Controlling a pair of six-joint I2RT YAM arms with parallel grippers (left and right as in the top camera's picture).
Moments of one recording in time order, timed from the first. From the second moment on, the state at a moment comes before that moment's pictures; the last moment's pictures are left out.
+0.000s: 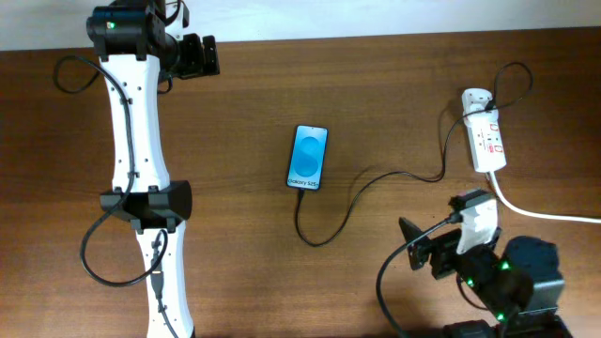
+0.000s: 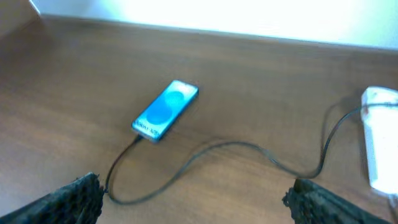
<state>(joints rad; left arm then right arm) -0.03 2.56 3.13 -1.69 0.14 -0.13 0.11 0.41 0.63 -0.66 -0.28 -0.01</state>
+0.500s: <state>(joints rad) -0.03 2.56 3.13 -1.69 0.14 -0.13 0.13 0.02 0.15 -0.10 -0.17 -0.03</state>
